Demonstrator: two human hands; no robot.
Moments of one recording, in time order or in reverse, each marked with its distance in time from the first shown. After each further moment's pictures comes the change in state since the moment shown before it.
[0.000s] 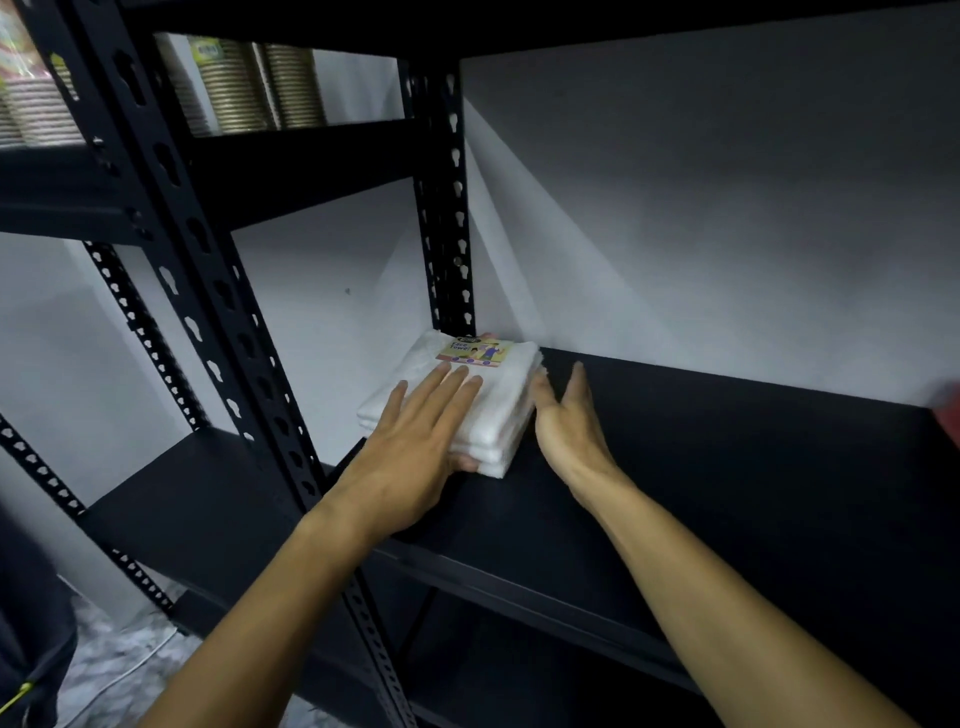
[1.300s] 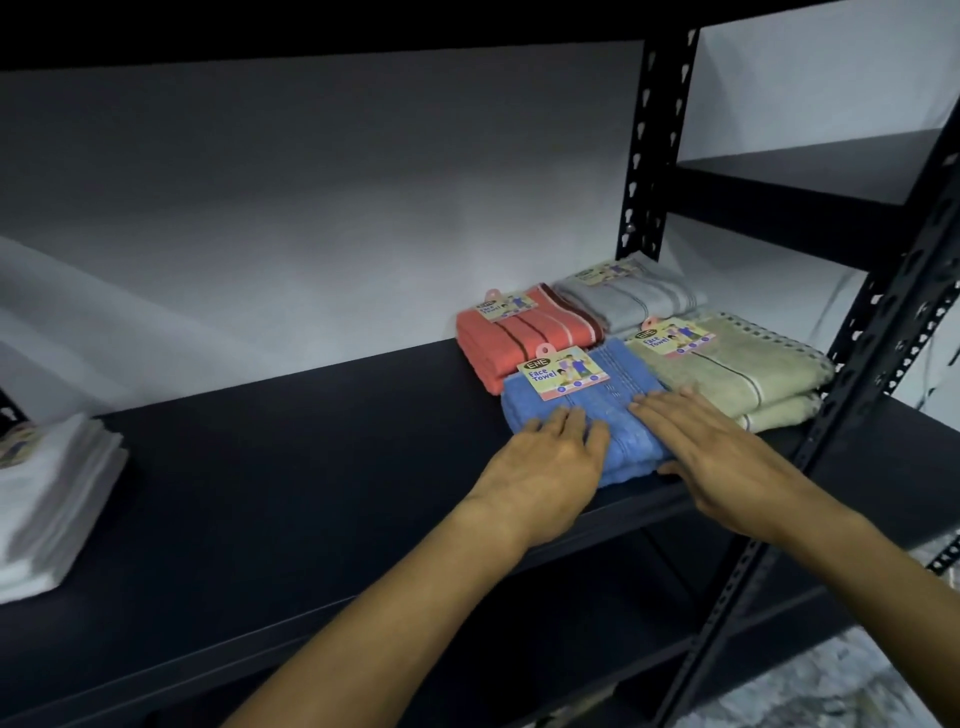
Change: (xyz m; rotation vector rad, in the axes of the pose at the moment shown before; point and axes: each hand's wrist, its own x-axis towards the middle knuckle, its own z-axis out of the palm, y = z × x) left_hand 0.074 0.431 0.037 0.047 -0.194 0.856; right_hand -0.259 0.148 -0.418 -1.401 0.324 -0.310
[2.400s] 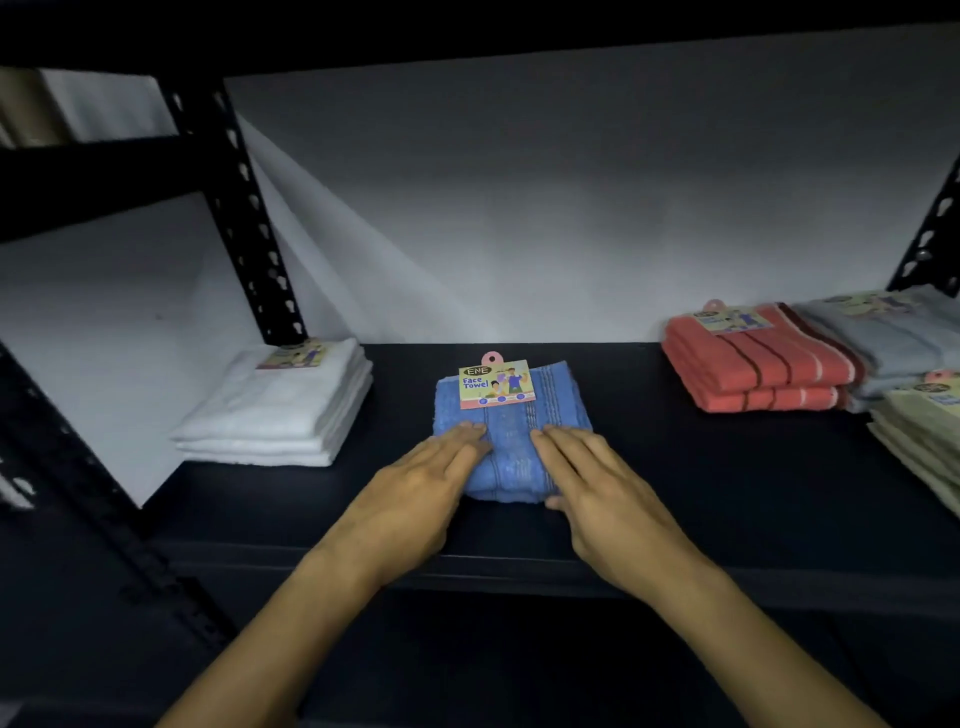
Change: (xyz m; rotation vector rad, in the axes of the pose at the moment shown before) left_hand -0.239 -0.121 0.018 -0.200 0.188 -0.539; right_hand 0.119 -0.237 0.033 0.349 0.142 -0.266
